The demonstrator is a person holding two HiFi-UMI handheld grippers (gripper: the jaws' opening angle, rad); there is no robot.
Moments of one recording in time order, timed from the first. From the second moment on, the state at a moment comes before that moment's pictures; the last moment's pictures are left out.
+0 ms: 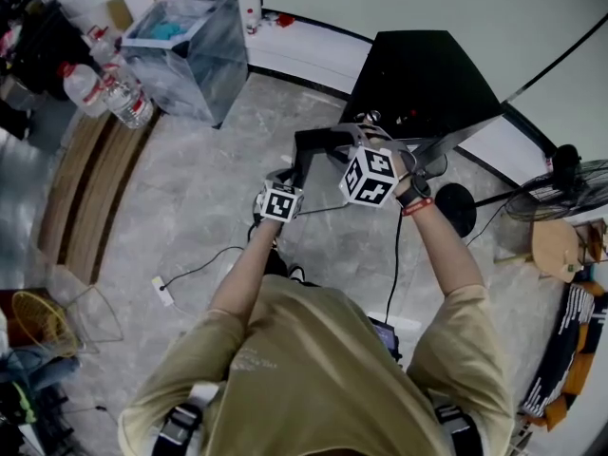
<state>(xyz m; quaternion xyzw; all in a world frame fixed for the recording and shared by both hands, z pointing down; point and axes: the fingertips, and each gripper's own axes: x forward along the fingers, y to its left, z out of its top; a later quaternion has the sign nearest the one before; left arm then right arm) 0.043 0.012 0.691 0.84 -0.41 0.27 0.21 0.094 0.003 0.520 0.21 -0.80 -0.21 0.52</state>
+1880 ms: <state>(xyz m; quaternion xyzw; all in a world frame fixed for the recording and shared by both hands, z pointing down) 0.067 -0.172 0.694 0.89 -0.29 0.33 0.16 0.112 -0.152 0.517 0.36 -0.77 -0.10 0.51</state>
